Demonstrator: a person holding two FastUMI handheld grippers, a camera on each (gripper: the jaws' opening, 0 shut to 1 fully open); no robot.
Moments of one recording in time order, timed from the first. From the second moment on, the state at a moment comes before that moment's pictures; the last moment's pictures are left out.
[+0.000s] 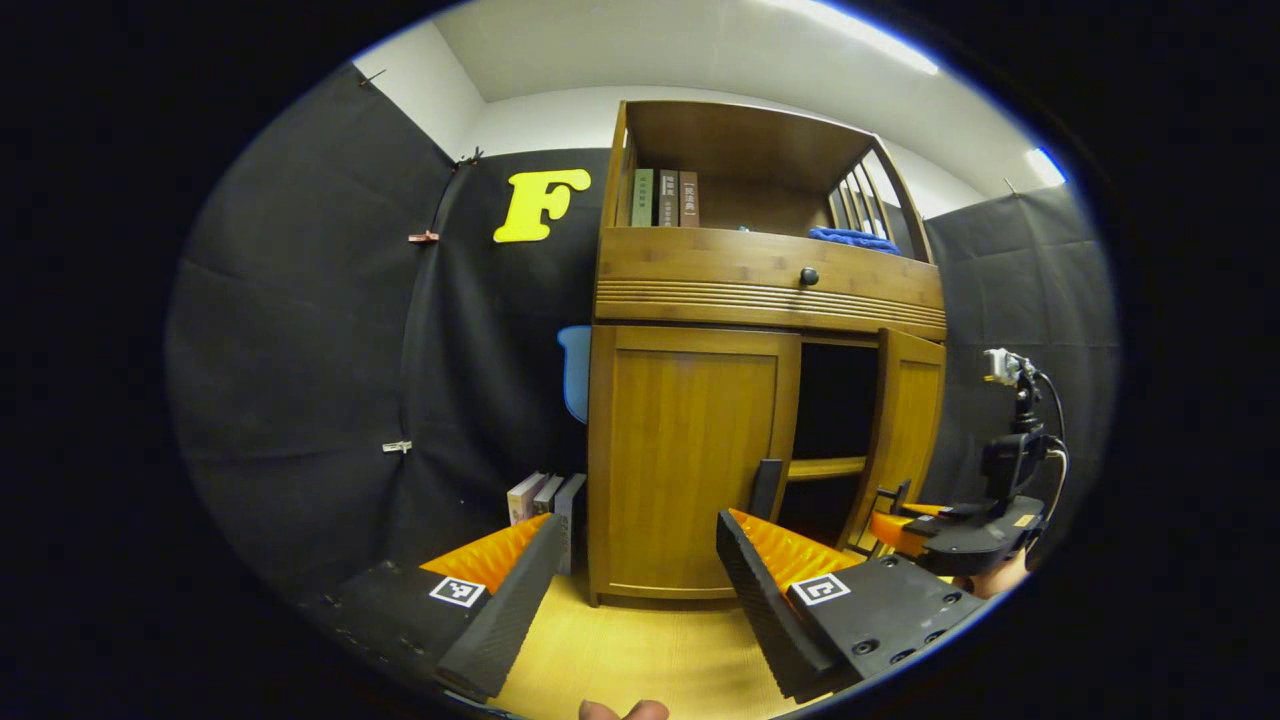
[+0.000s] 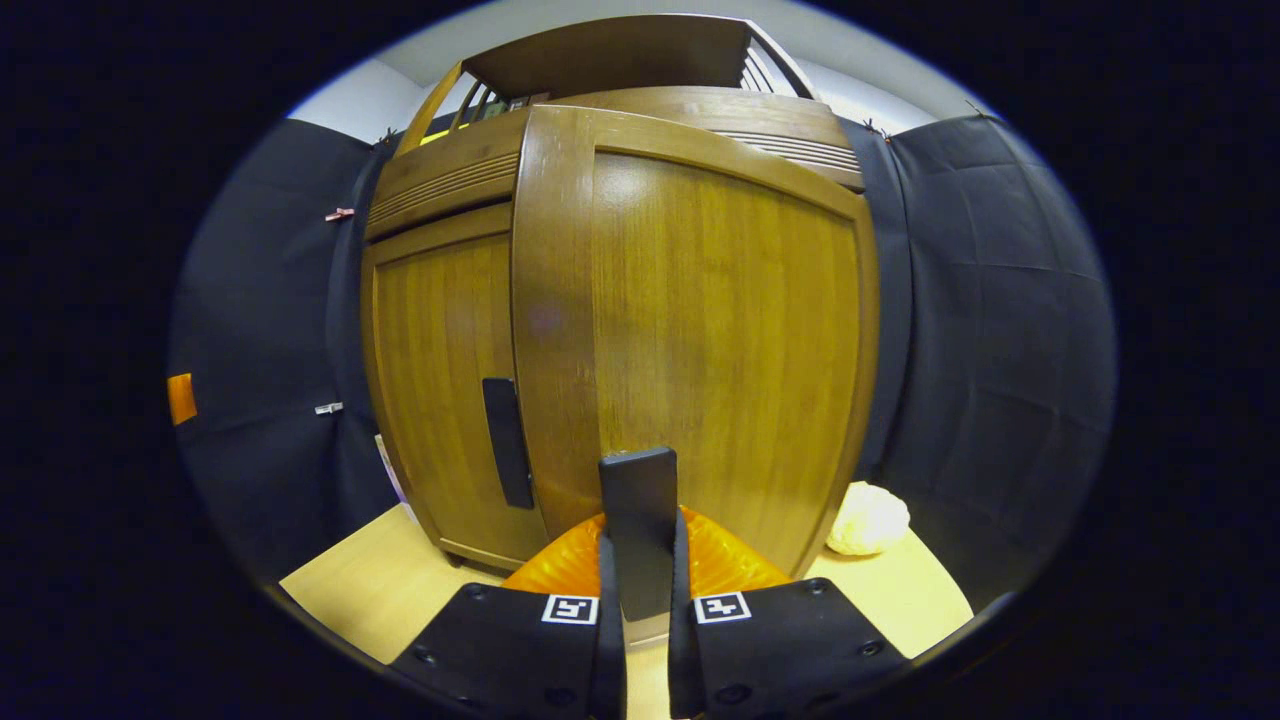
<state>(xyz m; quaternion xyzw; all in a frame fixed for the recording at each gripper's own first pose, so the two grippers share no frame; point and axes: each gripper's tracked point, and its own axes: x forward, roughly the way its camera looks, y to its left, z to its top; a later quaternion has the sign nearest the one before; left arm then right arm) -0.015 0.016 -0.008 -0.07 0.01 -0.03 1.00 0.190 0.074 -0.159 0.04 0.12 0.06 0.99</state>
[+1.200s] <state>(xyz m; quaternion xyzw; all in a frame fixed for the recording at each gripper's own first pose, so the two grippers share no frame) 0.030 -0.126 -0.002 -0.08 0.02 -0.13 0.99 0.183 0.037 -0.152 0.01 0.14 -0.02 0.99</state>
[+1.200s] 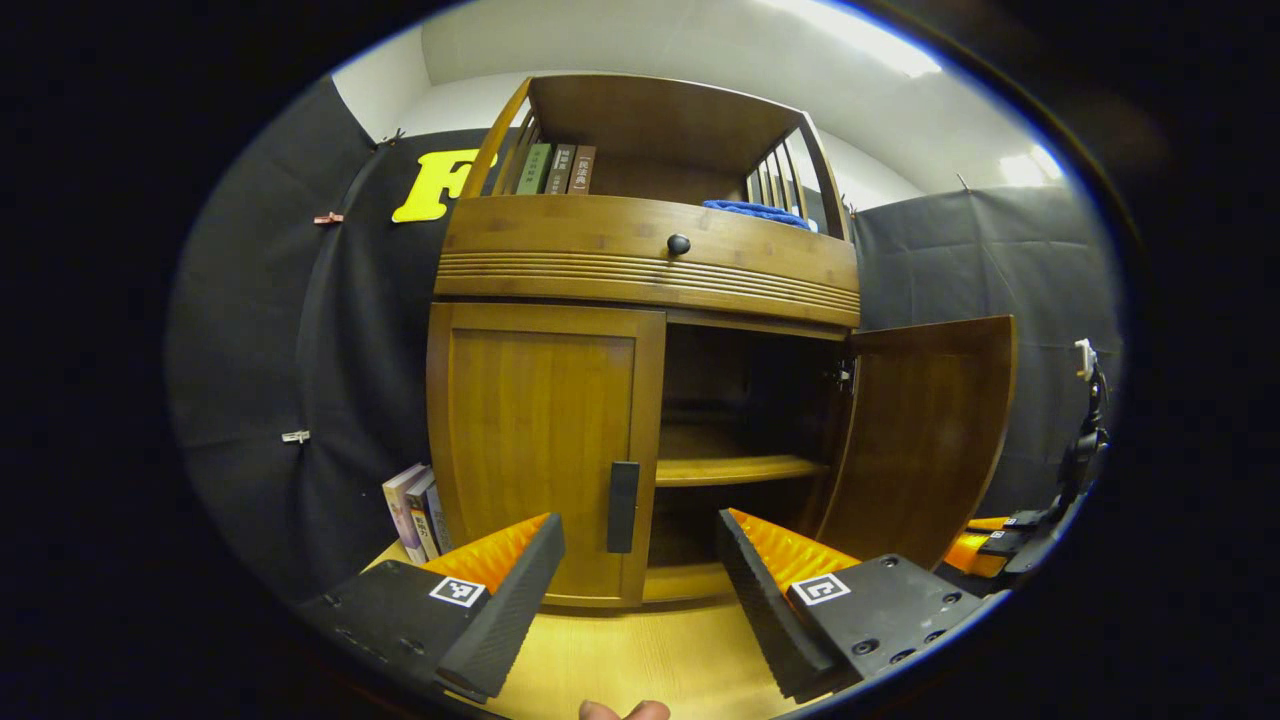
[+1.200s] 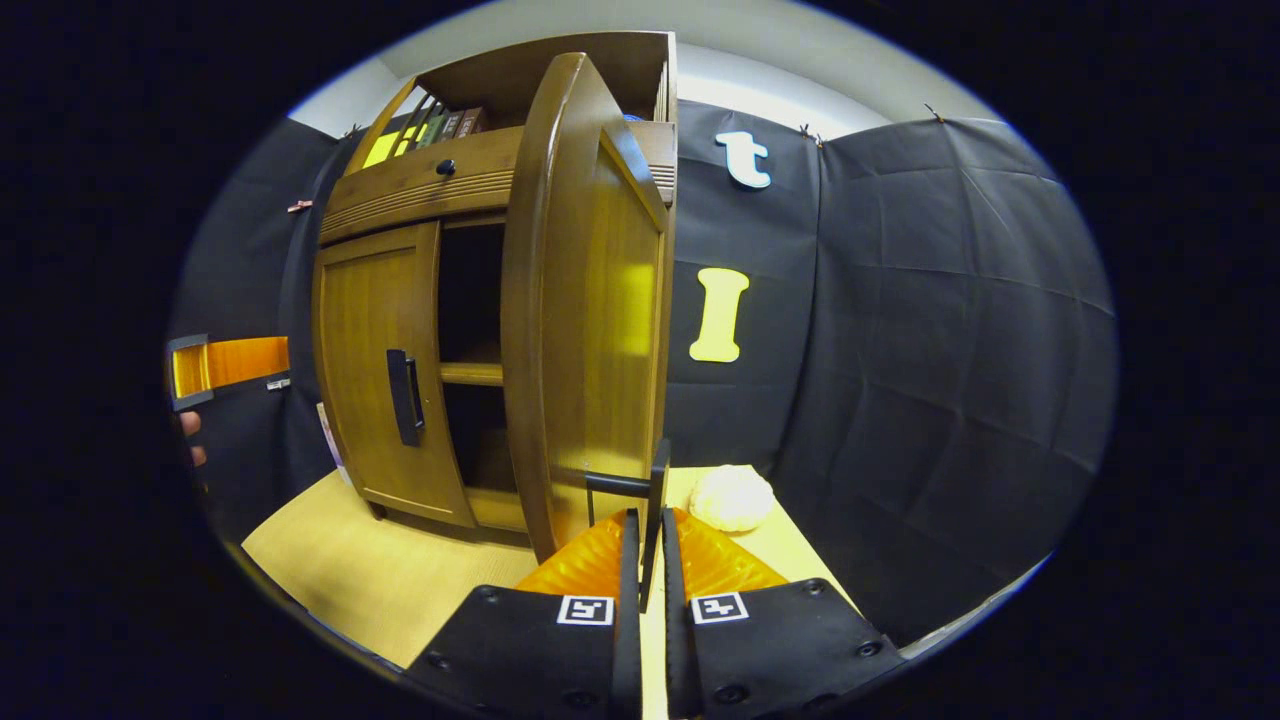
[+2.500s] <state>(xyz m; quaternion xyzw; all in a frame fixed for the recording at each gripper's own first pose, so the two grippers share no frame) 0.124 -0.167 -0.020 -0.03 0.02 -0.08 1.00 0.171 -0.011 -0.139 0.03 0.12 -0.06 0.99</state>
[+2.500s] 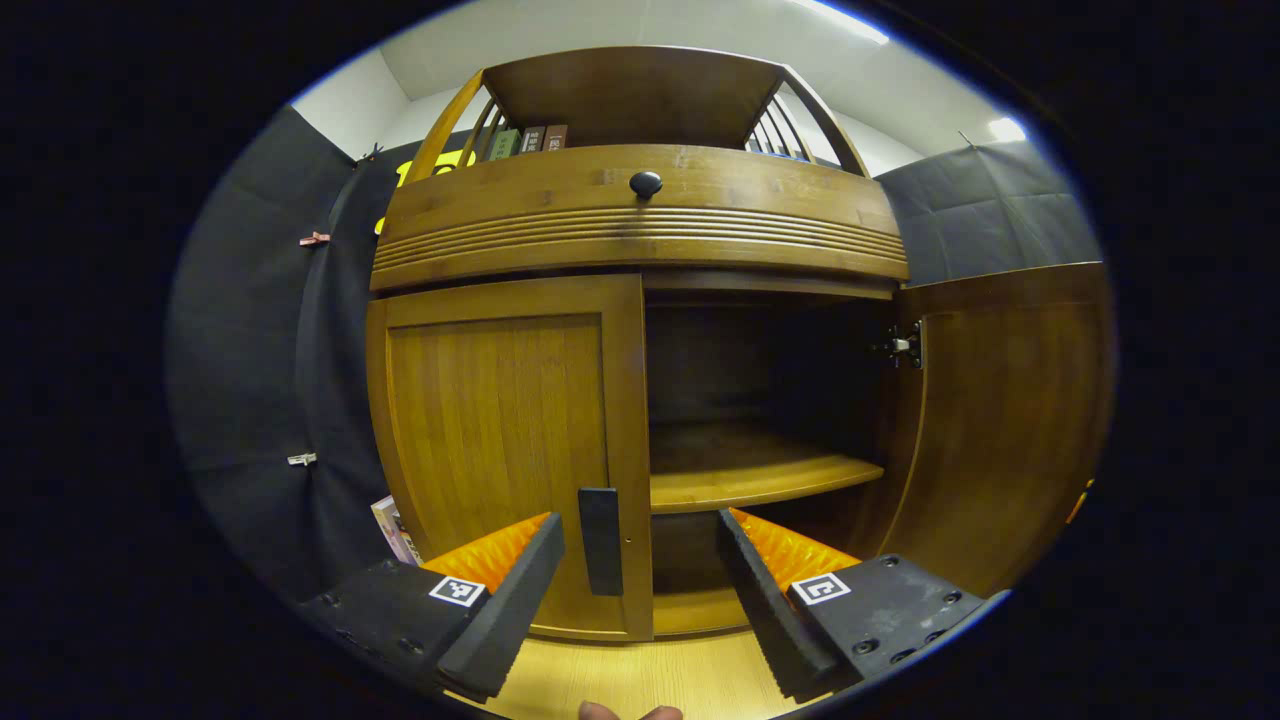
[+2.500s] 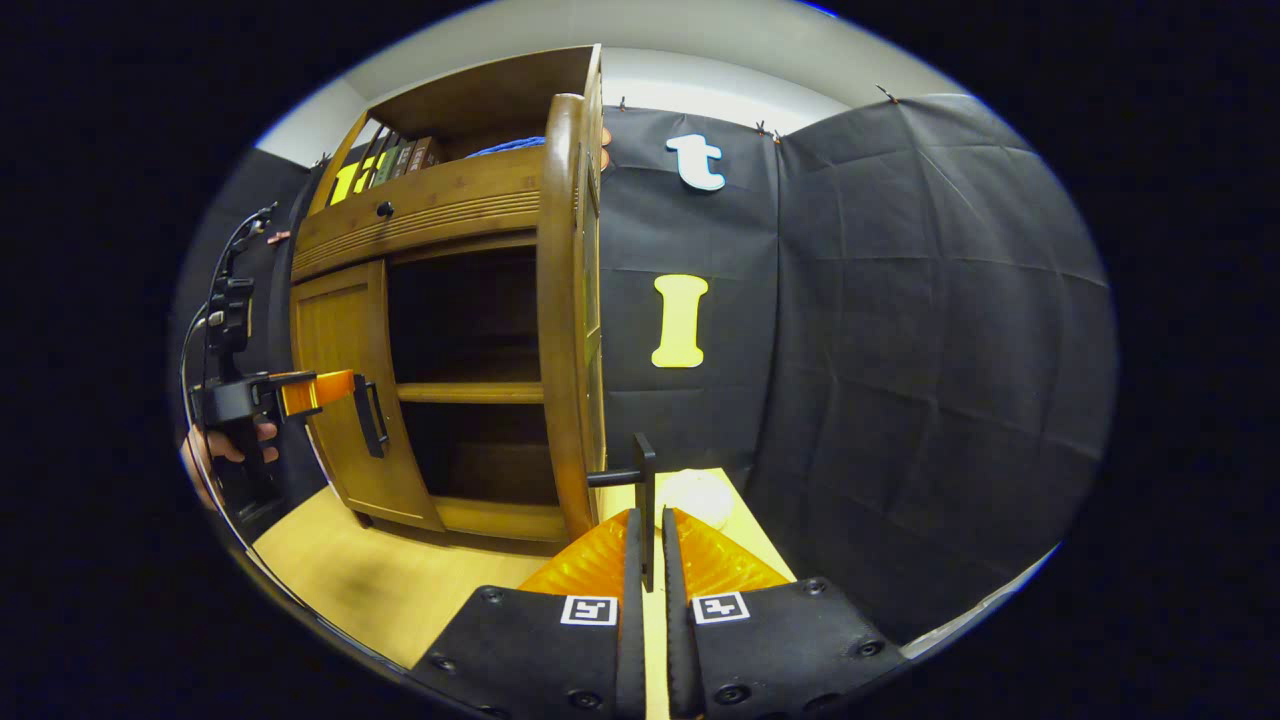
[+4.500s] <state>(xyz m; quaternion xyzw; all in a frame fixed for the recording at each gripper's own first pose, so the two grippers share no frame) 0.110 -0.096 -0.086 -0.04 0.09 -0.10 0.99 0.117 0.051 -0.032 -0.03 0.01 -0.08 1.00</state>
